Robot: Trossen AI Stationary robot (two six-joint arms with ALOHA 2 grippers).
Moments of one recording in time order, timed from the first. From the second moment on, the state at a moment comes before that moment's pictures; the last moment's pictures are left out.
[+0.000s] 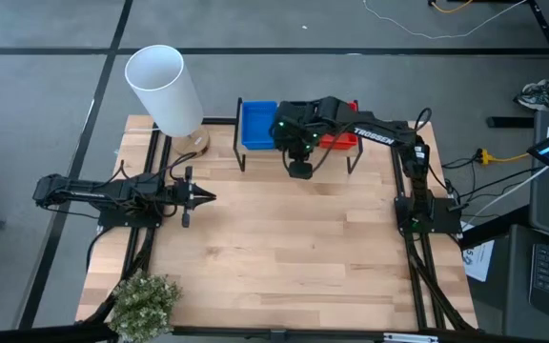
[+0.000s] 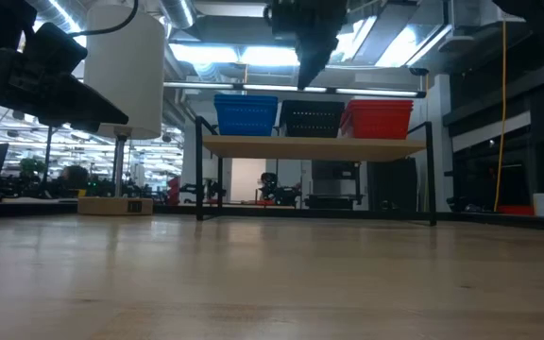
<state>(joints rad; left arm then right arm) 0.00 0.17 0.01 0.04 -0.12 0.04 -0.25 2.02 2.18 -1.39 -0.05 -0.24</state>
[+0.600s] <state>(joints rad) 0.00 0.17 0.01 0.04 -0.12 0.04 -0.30 2.02 2.07 -1.21 -0.05 -0.24</state>
